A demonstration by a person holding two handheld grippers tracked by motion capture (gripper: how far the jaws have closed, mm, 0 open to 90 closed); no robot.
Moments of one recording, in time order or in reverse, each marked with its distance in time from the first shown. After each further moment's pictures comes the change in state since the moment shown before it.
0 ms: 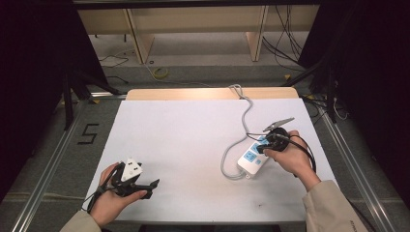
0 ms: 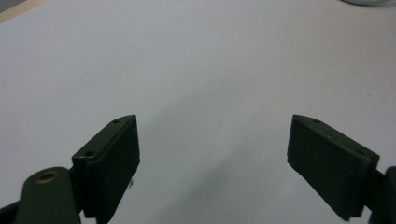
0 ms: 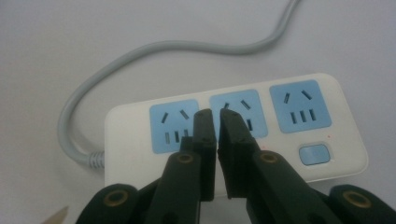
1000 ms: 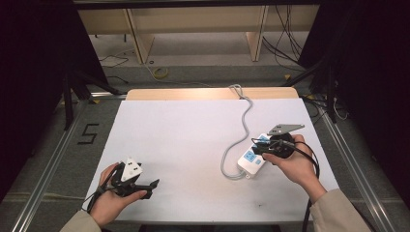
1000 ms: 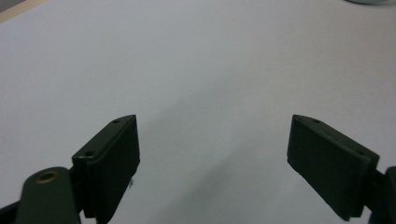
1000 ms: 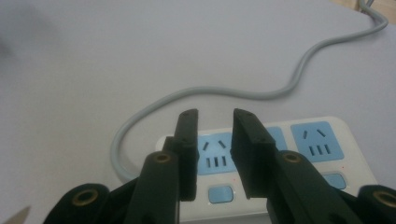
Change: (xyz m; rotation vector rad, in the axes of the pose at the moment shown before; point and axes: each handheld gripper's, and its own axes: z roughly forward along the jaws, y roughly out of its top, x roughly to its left) left arm 0.000 0.000 0.000 0.003 0.002 0.001; right arm 0.022 -0.010 -0.026 -0.214 0.036 -0.038
